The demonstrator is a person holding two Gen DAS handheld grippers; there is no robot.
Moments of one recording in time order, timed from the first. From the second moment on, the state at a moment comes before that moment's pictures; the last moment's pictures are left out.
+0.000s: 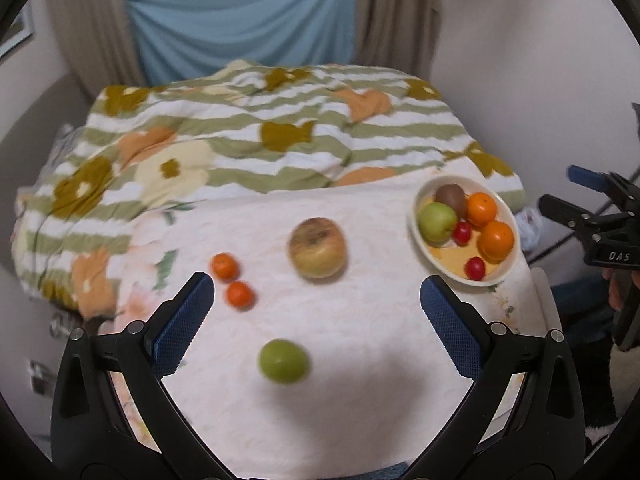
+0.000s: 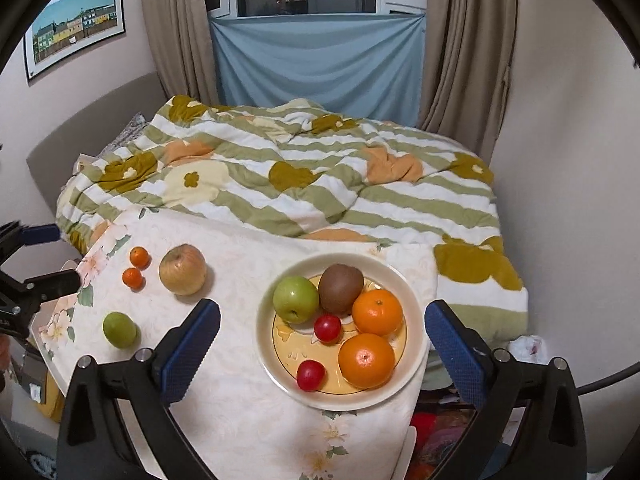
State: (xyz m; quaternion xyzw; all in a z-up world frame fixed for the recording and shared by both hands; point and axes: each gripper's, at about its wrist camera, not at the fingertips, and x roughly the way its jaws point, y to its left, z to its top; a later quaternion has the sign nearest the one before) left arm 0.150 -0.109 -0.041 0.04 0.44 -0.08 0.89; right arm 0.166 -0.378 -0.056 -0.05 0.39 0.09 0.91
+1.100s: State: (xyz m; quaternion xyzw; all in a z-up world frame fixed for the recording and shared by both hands) left arm 0.232 0.029 -0.169 -0.09 0.58 -0.16 0.80; right arm 0.225 -0.215 -0.130 0.05 0.50 0.10 0.86
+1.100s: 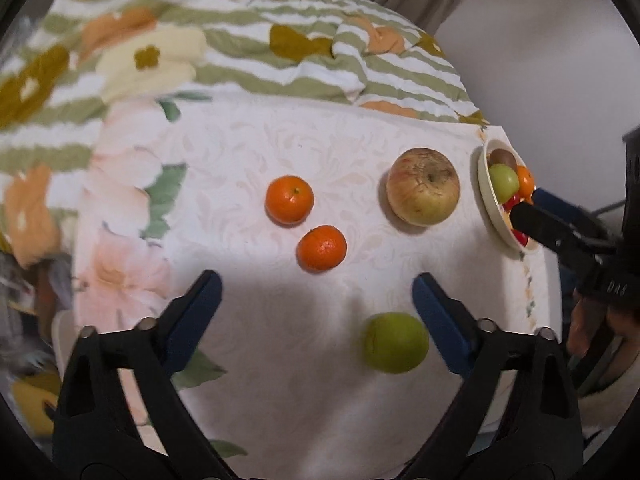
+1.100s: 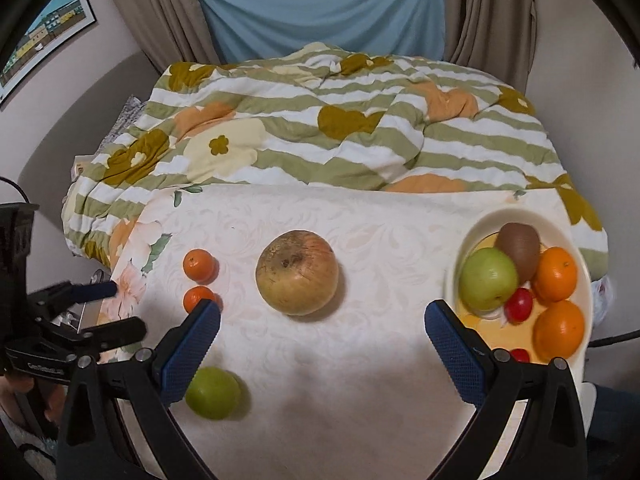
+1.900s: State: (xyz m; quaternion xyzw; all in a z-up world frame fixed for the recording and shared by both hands) left arm 0.253 0.003 -0.223 -0.14 0.59 -0.13 0.79; right arm 0.265 -0.189 -0.180 0.03 0.53 0.13 0.84
